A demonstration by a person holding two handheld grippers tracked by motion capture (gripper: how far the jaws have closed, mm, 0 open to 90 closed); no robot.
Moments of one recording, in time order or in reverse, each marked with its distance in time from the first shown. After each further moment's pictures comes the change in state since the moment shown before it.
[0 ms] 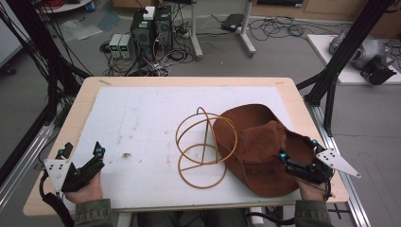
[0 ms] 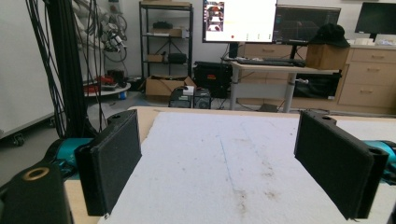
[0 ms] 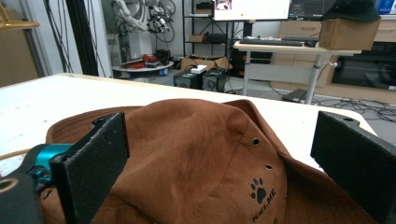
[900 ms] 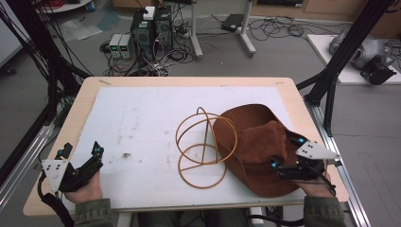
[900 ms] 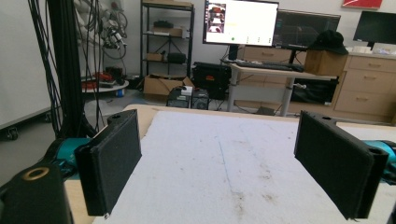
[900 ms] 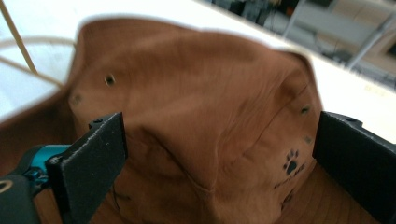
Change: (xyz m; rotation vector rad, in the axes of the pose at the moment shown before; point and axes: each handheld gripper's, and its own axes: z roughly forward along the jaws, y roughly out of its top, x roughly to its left) left arm 0.003 -0.001 -0.001 -0.002 -0.001 -0.044; right arm 0.009 0.014 0.021 0.375 0.159 -0.277
